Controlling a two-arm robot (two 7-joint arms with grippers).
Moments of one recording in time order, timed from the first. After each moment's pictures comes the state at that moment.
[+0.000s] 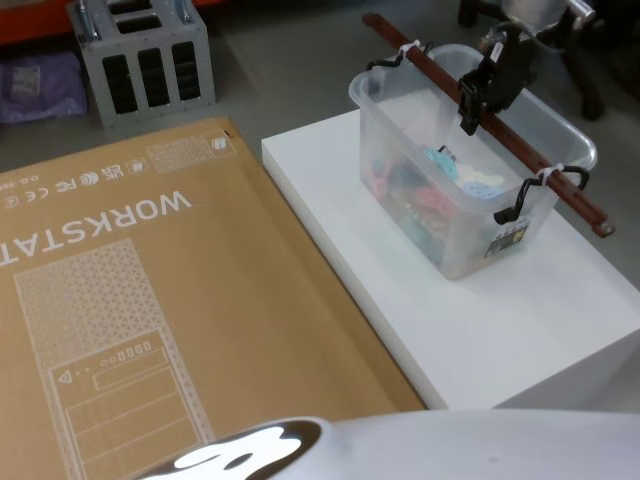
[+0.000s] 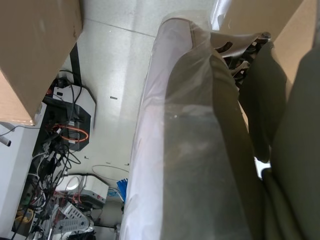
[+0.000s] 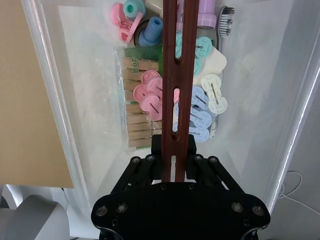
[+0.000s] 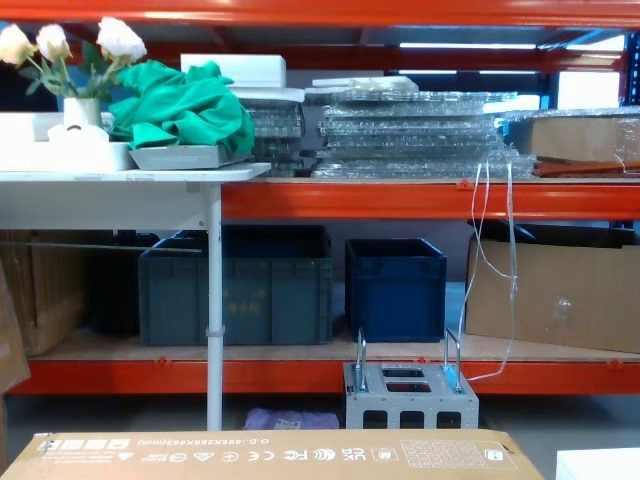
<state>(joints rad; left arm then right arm) -1.47 0.97 1.56 -0.90 0.05 0.15 -1.47 1.18 0.90 -1.09 -1.08 -0.21 0.03 1.50</state>
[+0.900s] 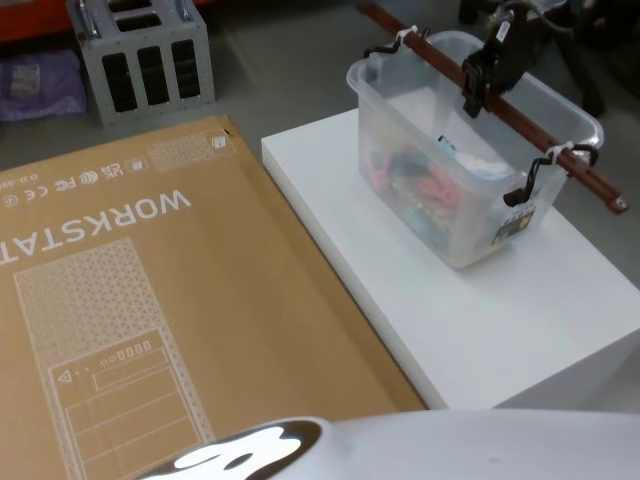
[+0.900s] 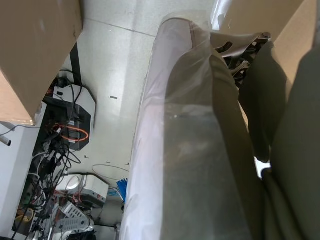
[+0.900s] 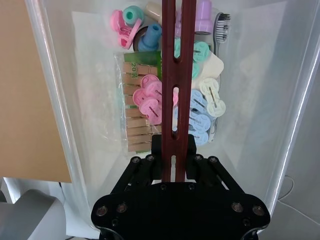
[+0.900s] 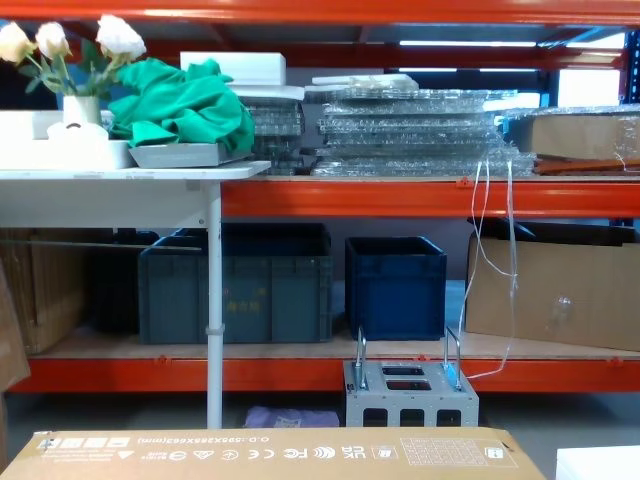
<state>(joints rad) -1.47 0.97 1.56 -0.90 0.05 0.15 -1.47 1.21 0.92 -1.07 -1.11 -0.20 0.00 1.53</state>
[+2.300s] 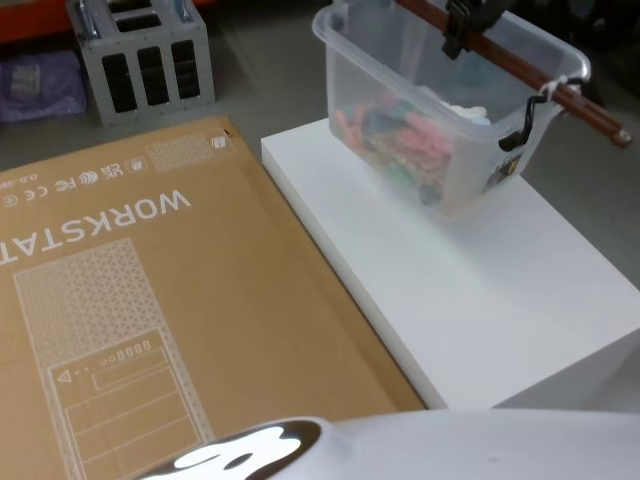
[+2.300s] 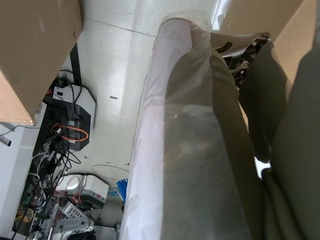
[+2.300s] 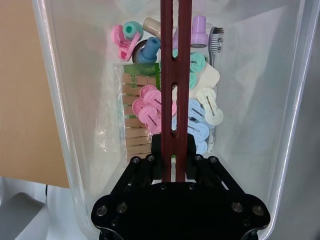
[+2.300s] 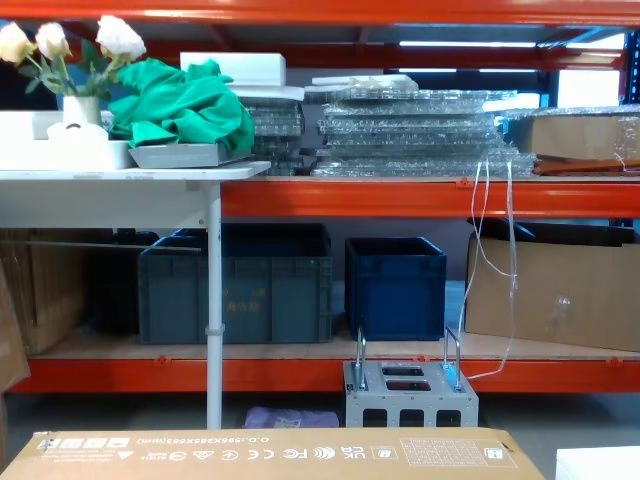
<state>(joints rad) -1.47 0.97 1.56 -0.90 0.05 0.15 -1.47 1.30 0.93 -1.04 -1.22 -0.21 -0.06 1.52</state>
